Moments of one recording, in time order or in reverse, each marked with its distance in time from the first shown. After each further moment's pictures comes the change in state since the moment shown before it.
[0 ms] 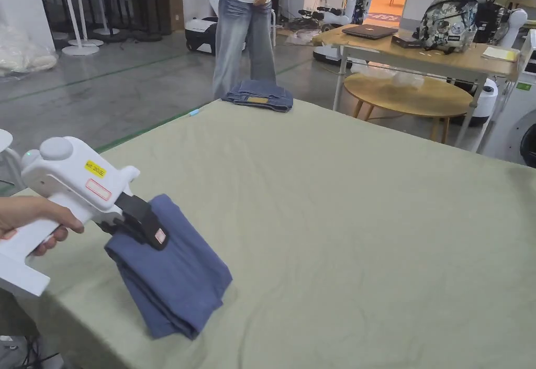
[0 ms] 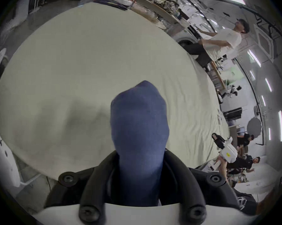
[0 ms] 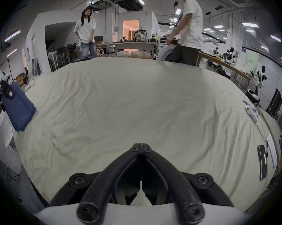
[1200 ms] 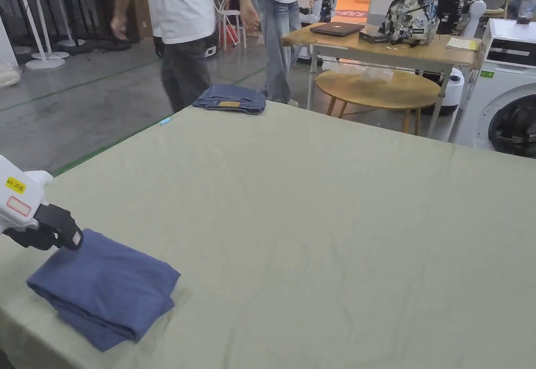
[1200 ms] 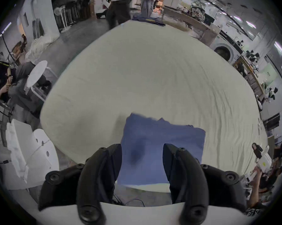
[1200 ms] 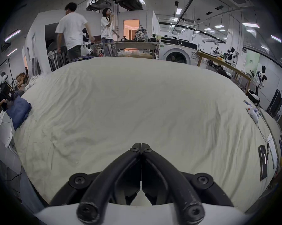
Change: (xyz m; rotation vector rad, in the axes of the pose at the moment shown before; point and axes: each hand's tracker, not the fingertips) left arm -0.038 0.003 0.046 0.126 0.433 0.013; right arm -0.003 0.001 -0.004 -0.005 0.001 0.002
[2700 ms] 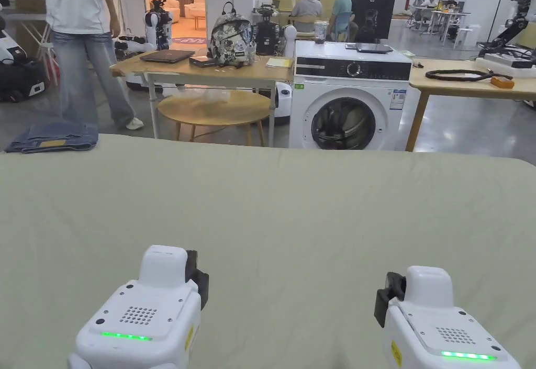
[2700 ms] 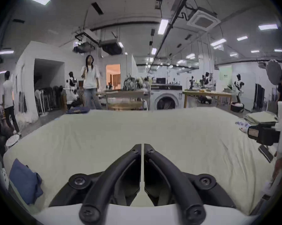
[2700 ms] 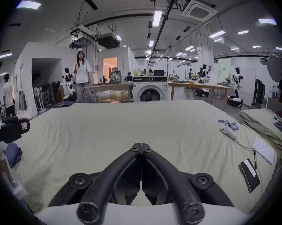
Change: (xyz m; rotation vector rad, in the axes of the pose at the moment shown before) left arm 0.473 -0.180 -0.053 0.919 -0.186 -0.352; right arm 0.088 0.043 0.049 0.394 -0.161 -0.168
